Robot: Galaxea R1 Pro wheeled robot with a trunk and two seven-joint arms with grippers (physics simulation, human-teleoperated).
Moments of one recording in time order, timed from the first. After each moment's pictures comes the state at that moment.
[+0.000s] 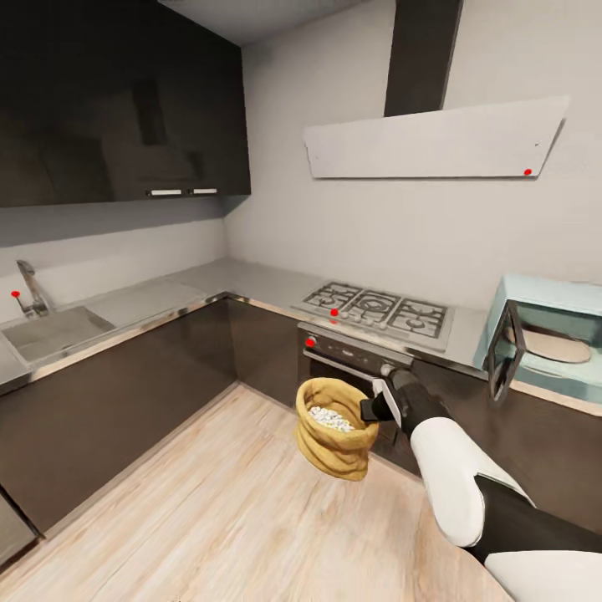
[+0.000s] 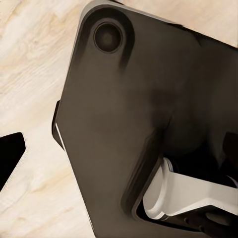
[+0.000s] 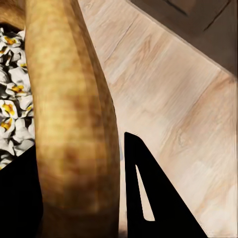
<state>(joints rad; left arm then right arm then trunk) 0.00 -0.03 0.01 -0.05 0.33 -0.05 0.00 -1.03 0.14 -0.39 -0.45 0.52 0.89 0.17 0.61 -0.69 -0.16</state>
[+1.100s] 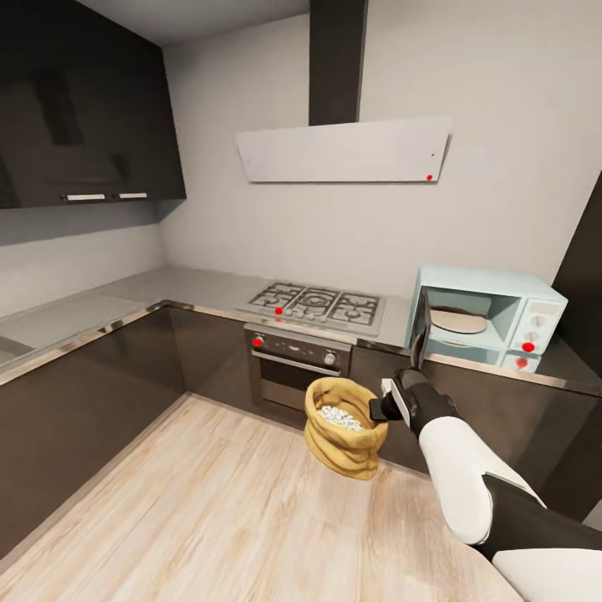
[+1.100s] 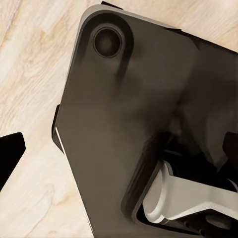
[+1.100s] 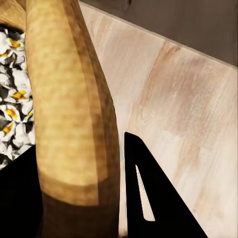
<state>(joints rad) 0.00 -0.03 0.00 -0.05 0.33 -0.05 0.00 -1.03 0.11 -0.39 -0.45 0.52 0.89 0.17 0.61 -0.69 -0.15</state>
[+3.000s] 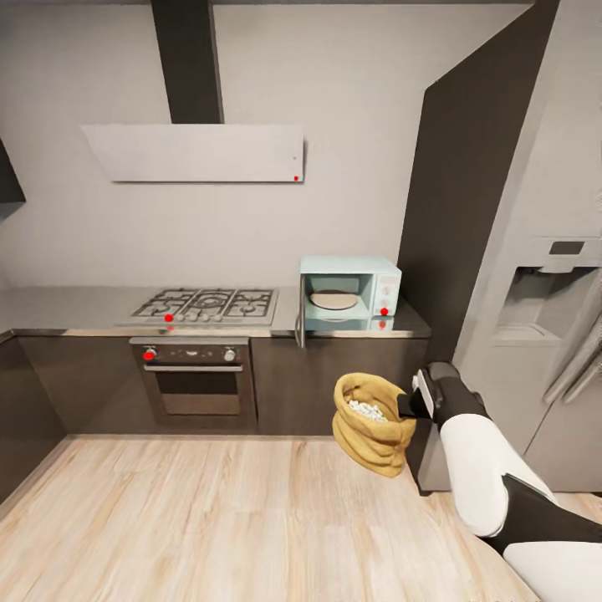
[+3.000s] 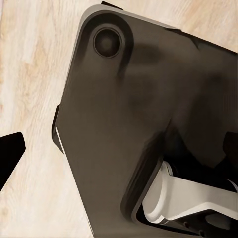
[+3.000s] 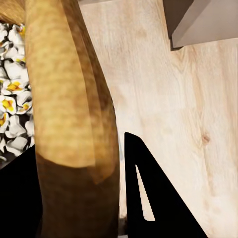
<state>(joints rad) 0.00 -0.03 0.01 -0.05 0.33 -0.05 0.00 -1.03 0.05 -0.49 -0.56 0.51 1.03 0.09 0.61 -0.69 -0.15</state>
